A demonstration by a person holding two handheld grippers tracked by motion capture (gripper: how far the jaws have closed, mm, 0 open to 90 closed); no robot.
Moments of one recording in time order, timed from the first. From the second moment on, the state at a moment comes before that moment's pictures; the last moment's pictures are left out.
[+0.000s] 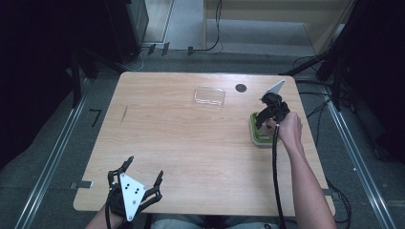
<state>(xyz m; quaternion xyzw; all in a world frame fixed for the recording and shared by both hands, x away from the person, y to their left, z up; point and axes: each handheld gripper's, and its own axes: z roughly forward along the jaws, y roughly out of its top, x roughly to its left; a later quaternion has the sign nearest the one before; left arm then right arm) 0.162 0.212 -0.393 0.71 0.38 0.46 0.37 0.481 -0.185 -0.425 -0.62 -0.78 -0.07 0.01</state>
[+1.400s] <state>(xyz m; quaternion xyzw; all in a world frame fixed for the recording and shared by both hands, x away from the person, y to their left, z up) 0.161 0.212 -0.394 0.71 0.37 0.46 0.37 0.484 -0.185 -0.443 -0.64 -0.77 -0.06 0.00</state>
